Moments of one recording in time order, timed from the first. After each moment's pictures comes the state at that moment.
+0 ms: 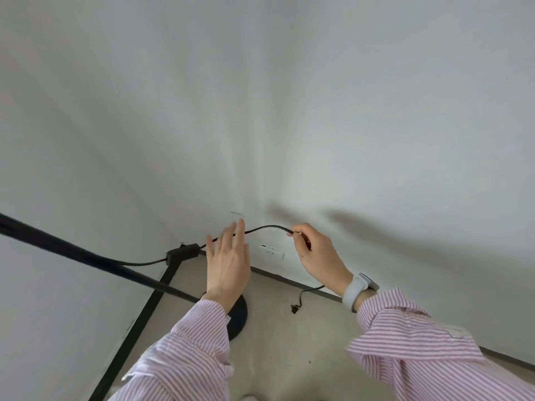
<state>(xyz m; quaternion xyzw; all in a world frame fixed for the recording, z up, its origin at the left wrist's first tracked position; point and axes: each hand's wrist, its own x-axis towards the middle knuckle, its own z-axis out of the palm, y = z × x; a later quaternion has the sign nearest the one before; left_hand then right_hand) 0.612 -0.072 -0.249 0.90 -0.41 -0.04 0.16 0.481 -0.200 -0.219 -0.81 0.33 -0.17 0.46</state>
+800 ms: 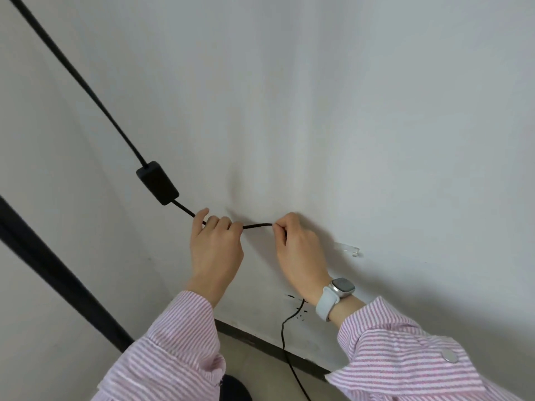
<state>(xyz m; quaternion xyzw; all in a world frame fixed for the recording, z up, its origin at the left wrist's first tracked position) 0.729 -0.119 -0.387 0.85 -0.41 0.33 0.08 0.626 -0.216 -0.389 -0.86 0.22 -0.37 0.27</state>
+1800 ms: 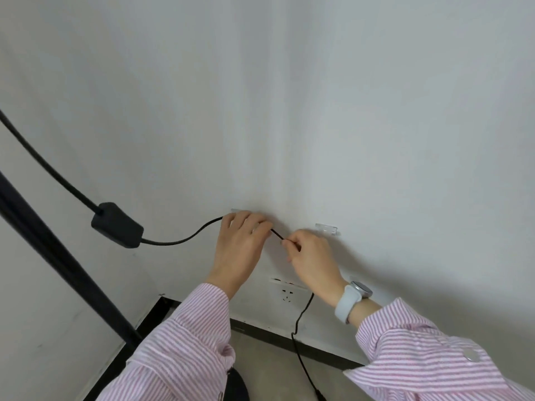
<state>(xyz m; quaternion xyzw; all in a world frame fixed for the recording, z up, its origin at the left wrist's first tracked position) 0.706 -0.146 -0.421 0.72 -0.57 0.32 0.24 0.579 -0.230 -0.424 -0.85 0.30 -0.28 0.32</state>
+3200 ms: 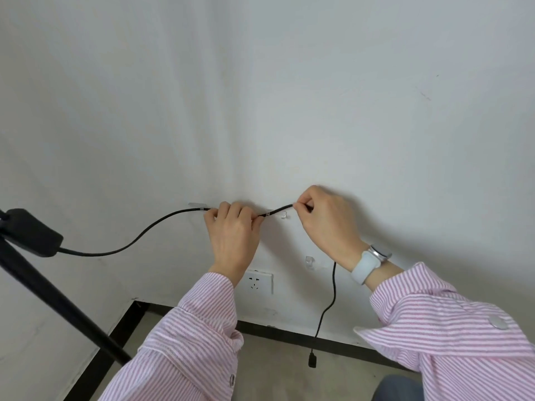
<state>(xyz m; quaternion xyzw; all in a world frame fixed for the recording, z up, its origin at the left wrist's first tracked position) 0.639 -0.180 -0.409 0.79 -0.47 0.29 0.27 0.495 -0.262 -0.359 -0.86 0.34 -0.36 0.16</state>
